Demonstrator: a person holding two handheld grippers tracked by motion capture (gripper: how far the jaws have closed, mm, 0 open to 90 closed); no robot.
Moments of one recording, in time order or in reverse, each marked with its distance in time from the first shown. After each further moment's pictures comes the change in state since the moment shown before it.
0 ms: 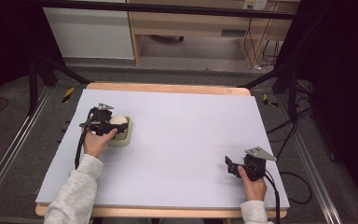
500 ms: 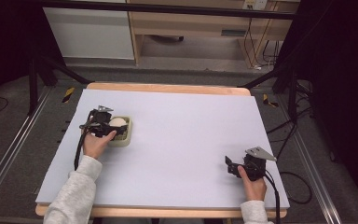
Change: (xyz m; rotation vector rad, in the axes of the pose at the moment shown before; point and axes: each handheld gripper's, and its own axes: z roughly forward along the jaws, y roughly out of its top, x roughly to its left) left arm 0.003 -0.007 0.007 0.031 0.001 0.001; right arm -0.001 0.000 0.000 0.001 0.002 -0.002
